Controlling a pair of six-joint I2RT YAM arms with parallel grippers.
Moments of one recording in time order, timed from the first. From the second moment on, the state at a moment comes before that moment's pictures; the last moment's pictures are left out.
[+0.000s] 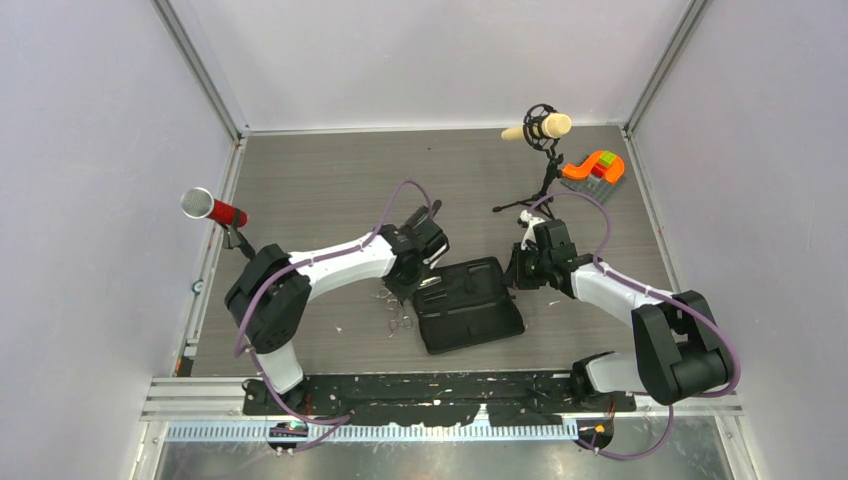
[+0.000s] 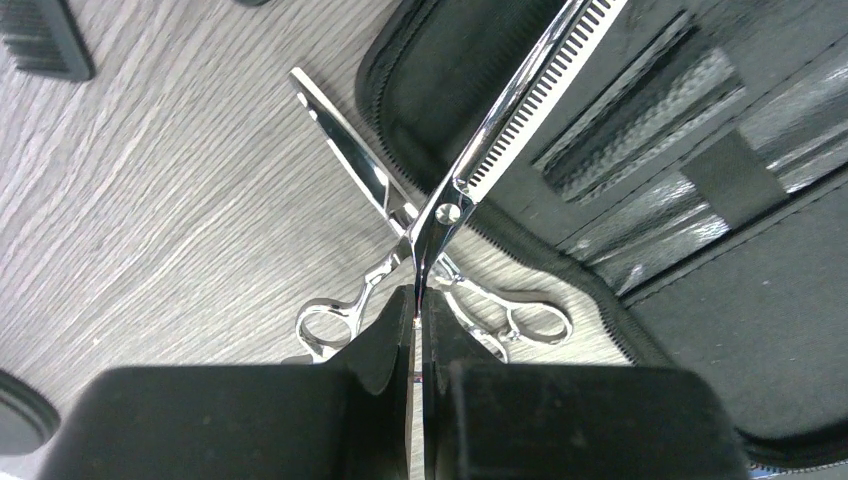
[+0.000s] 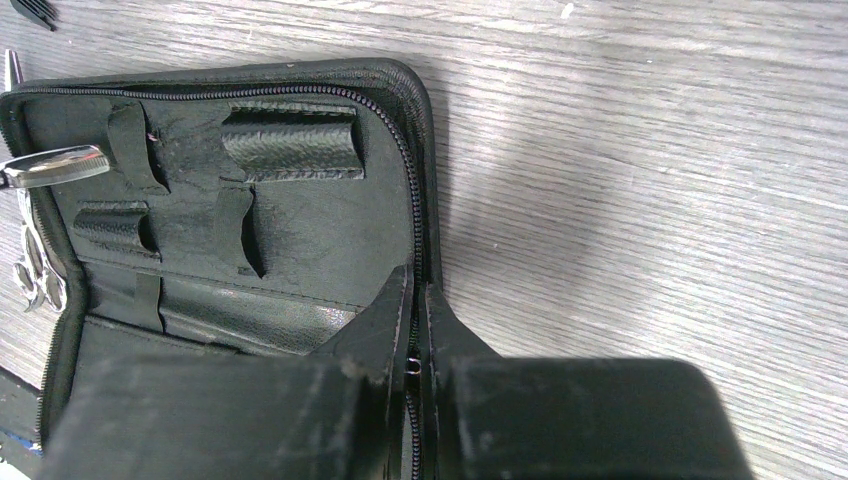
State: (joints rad) left arm -0.86 1.74 1.17 -0.76 -0.13 -0.16; right arm 0.30 1.33 0.56 -0.15 -0.26 0.30
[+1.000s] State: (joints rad) left arm -0.87 1.84 1.31 -0.91 -0.16 -0.16; right arm 0.30 1.33 0.56 -0.15 -0.26 0.30
